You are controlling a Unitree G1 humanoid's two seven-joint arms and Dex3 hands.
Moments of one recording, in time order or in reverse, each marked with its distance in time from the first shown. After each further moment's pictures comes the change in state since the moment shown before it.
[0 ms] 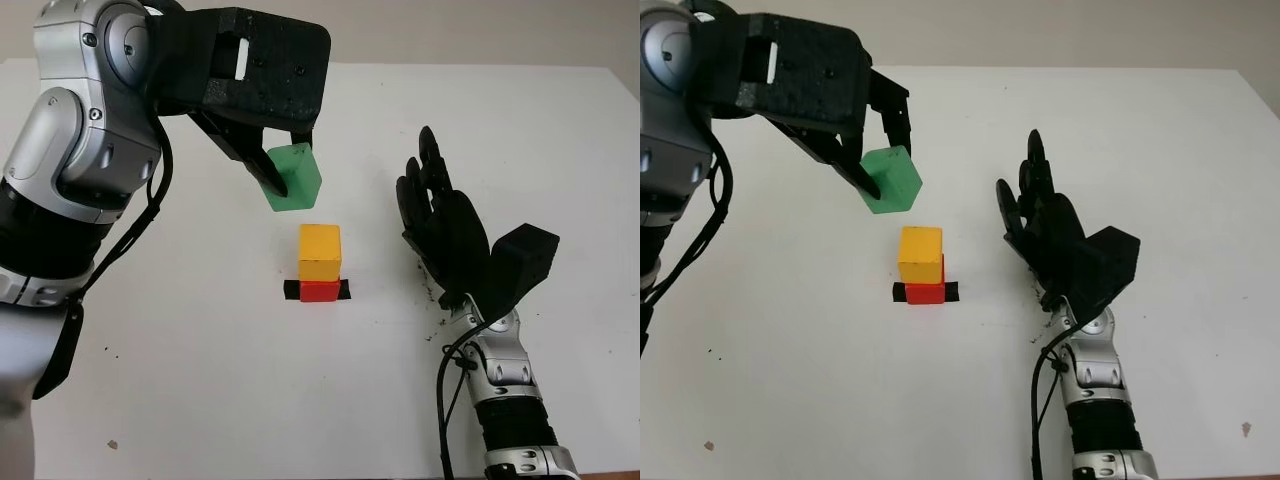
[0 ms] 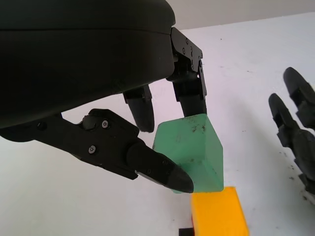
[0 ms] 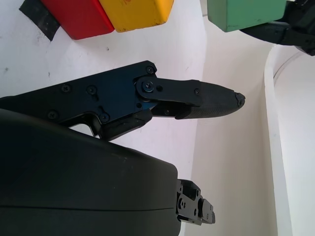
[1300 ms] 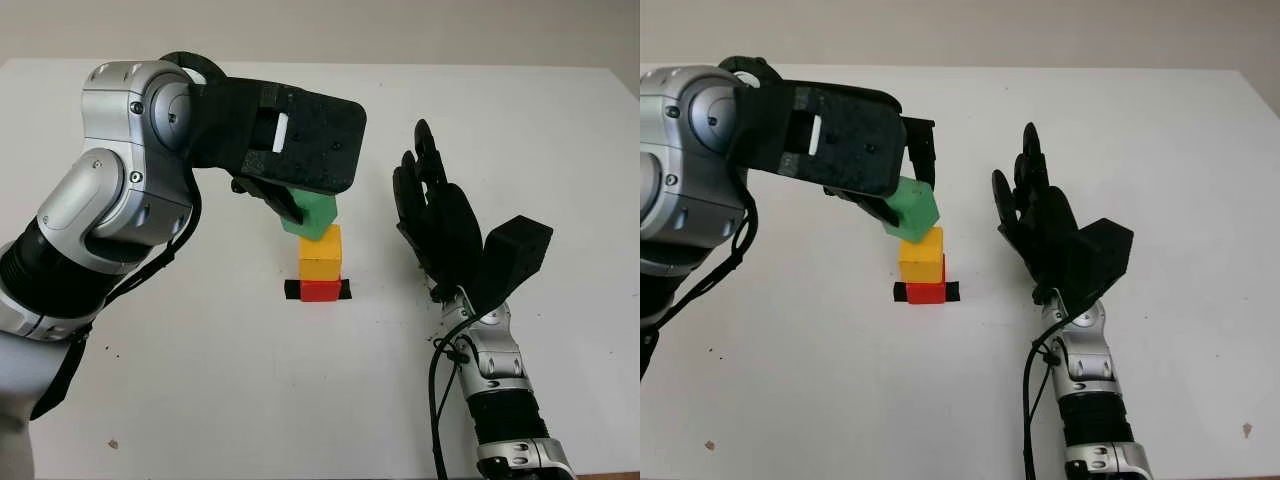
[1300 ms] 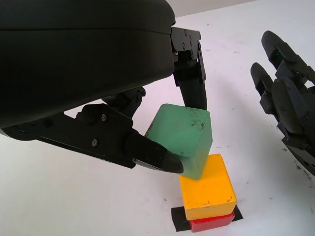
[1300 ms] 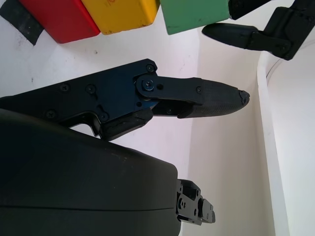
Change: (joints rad) left arm 0.078 0.025 -0.114 -0.146 0.011 0.024 0.045; right arm -0.023 0.019 0.008 0.015 0.015 0.007 -0.019
